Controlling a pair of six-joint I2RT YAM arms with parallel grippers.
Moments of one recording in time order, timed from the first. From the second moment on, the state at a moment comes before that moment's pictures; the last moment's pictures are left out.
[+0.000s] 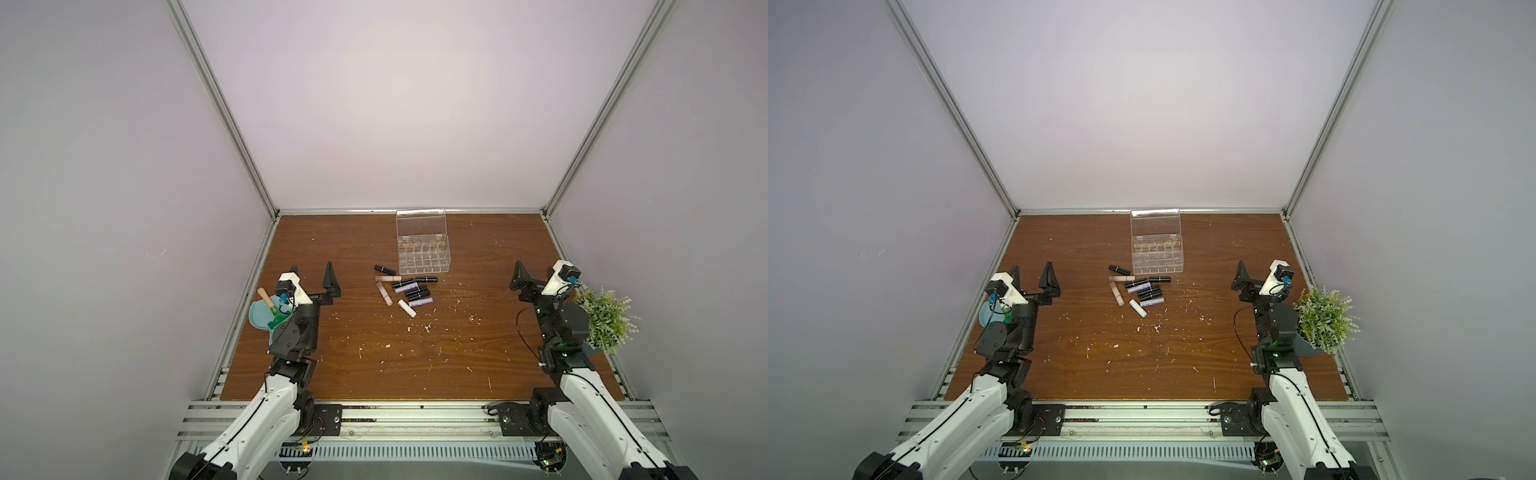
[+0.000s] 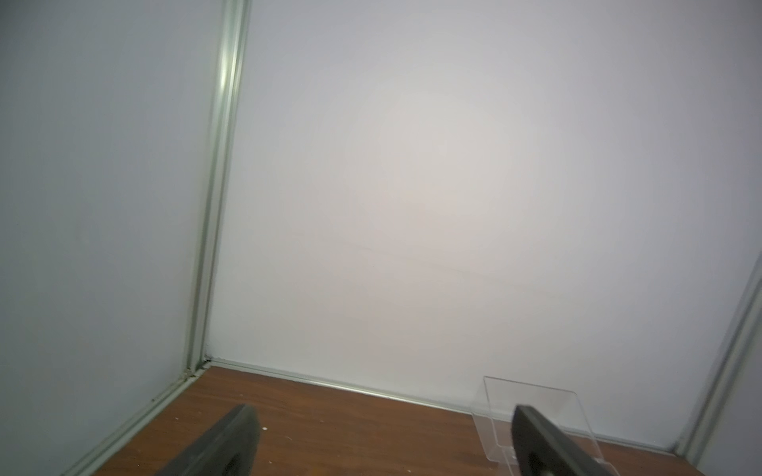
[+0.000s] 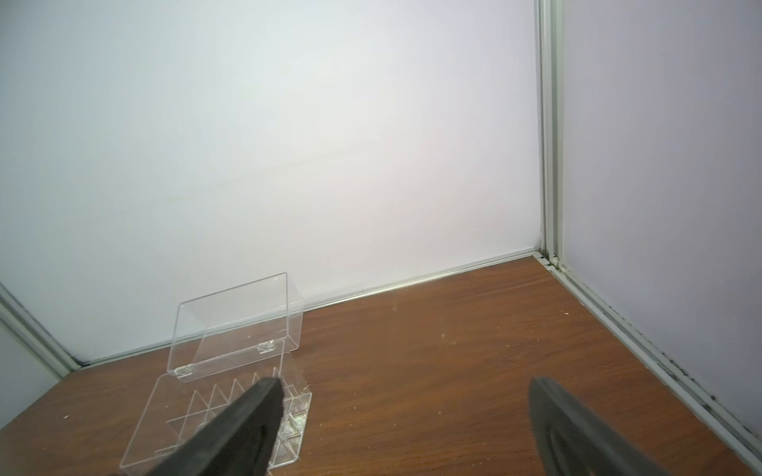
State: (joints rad) left arm -0.27 0.73 0.20 0.82 -0.20 -0.19; right arm 0.05 0.76 0.30 0.49 0.04 0.27
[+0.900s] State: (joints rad) left arm -0.51 1.43 0.77 -0.20 0.00 -0.39; right arm 0.26 1.23 0.65 0.04 -0.17 0.14
